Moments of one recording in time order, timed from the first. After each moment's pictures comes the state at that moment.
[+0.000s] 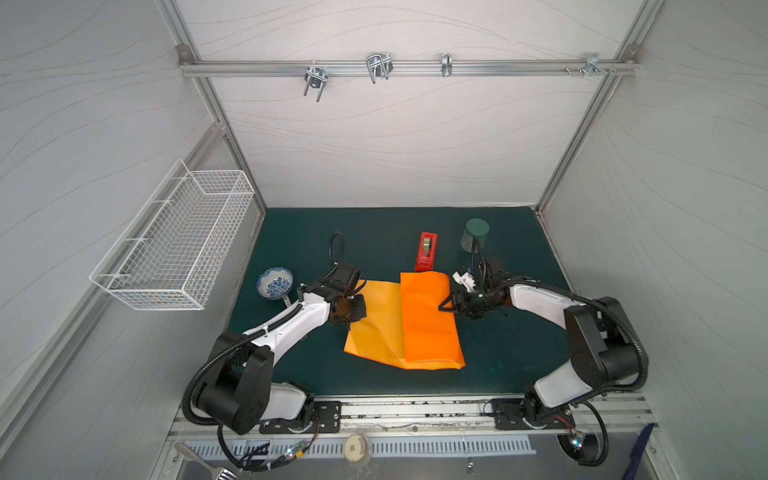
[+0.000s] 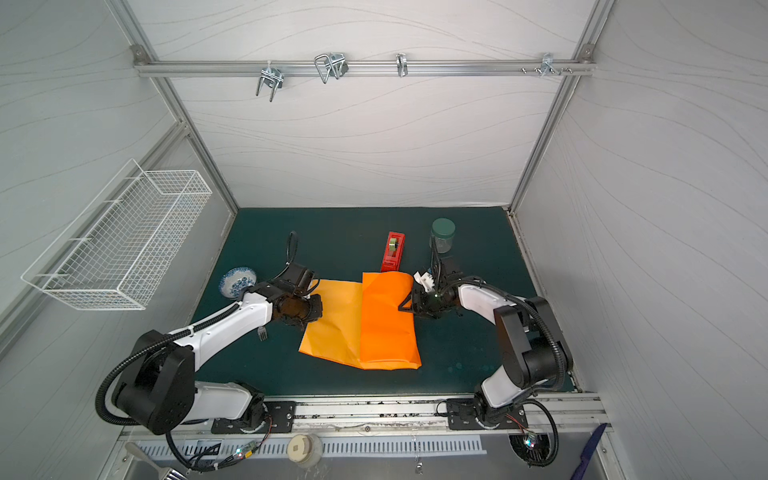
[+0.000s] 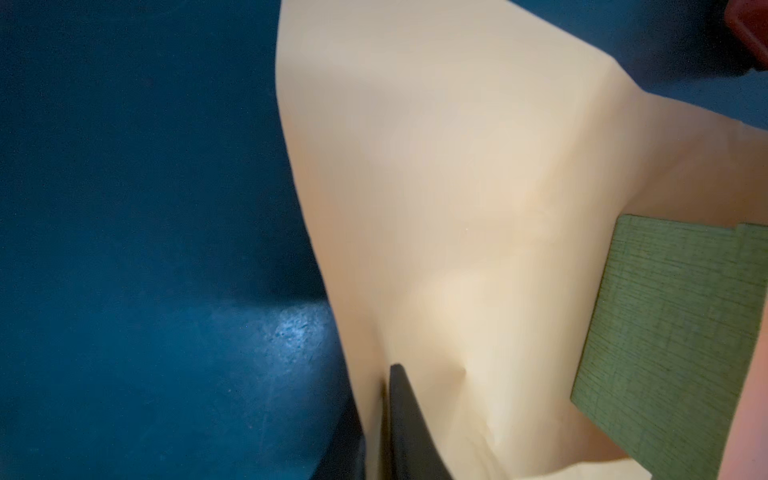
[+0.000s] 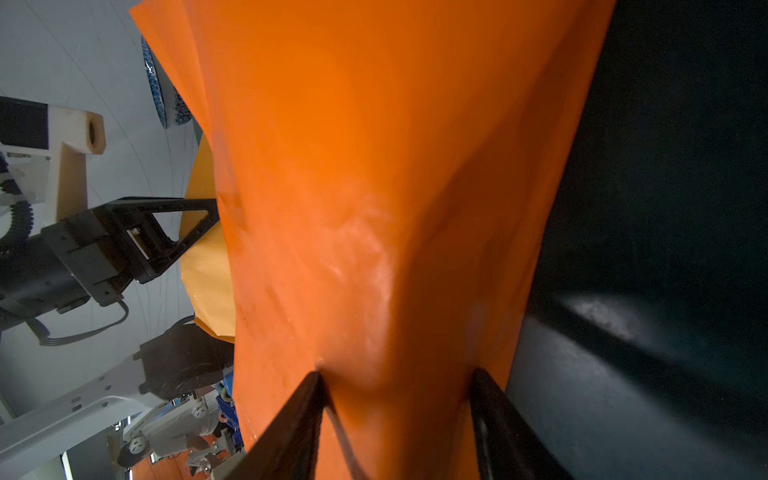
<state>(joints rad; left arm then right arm) -0.42 1.36 0.80 -0.65 0.05 -0.60 0.35 1.57 0.79 -0.41 -0.75 0.38</state>
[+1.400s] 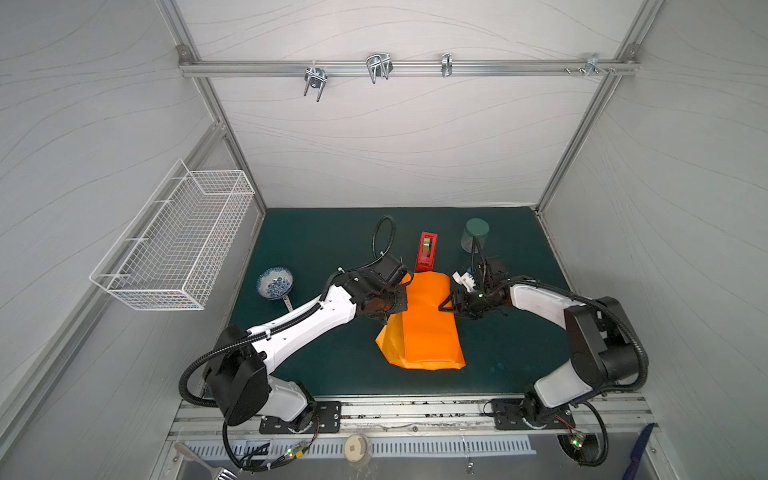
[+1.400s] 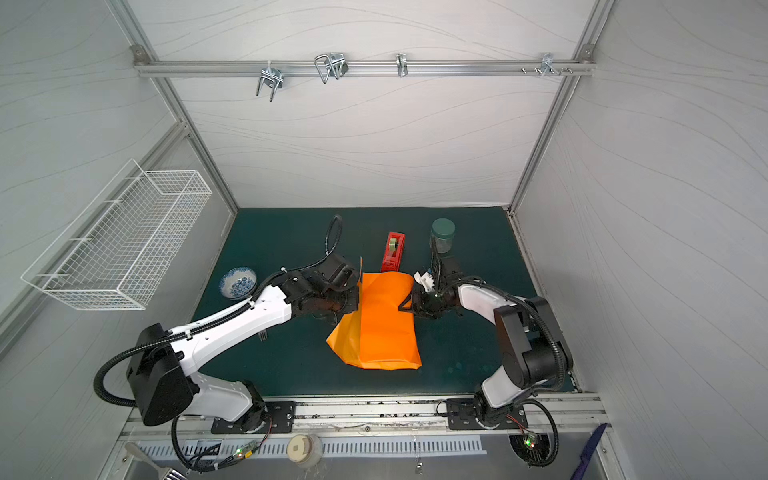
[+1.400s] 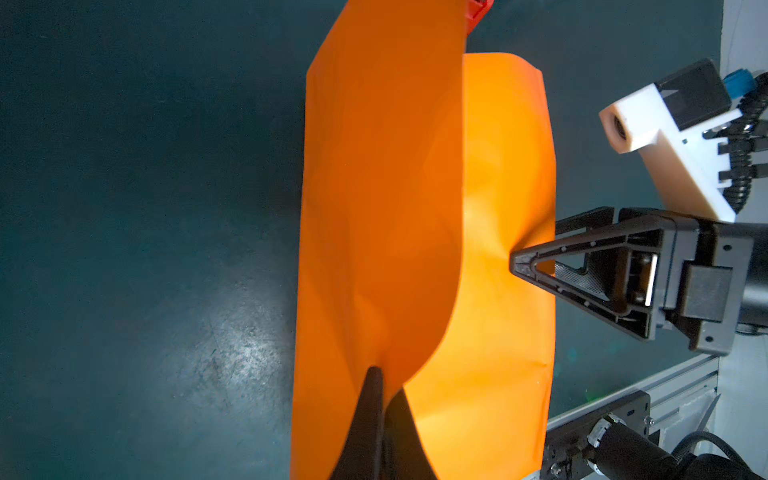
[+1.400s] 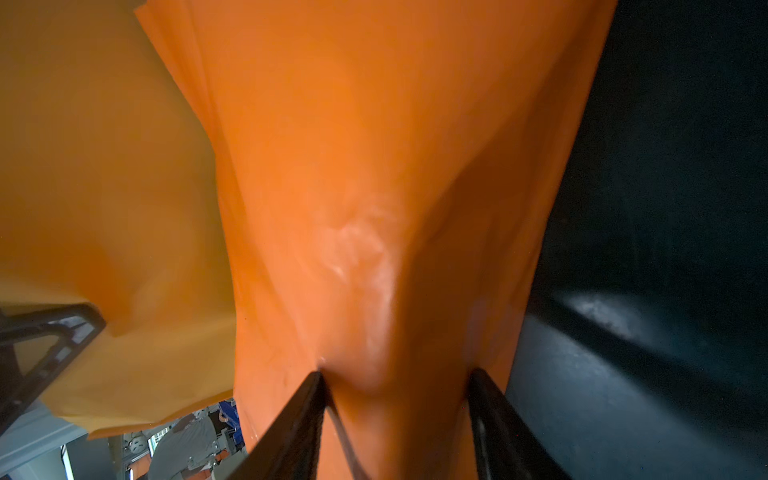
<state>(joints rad) -0.79 1.42 1.13 -0.76 -0.02 -0.82 0.35 1.57 0.79 -0.41 -0.75 0.38</state>
